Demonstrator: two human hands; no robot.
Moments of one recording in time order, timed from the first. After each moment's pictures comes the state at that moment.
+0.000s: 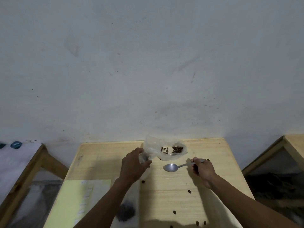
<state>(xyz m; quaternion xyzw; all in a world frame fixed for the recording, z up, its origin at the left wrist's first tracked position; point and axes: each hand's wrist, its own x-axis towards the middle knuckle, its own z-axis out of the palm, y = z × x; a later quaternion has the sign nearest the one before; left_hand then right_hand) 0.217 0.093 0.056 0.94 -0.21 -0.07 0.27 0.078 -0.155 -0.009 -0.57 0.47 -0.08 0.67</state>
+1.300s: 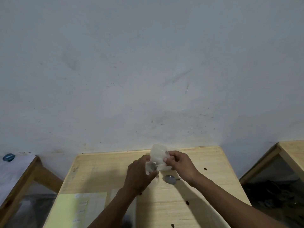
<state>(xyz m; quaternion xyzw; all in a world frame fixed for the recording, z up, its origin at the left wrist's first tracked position) 0.208 0.072 0.058 0.90 -0.32 -0.05 0.29 0.117 -0.103 0.086 -0.71 0.22 -0.05 0.67</state>
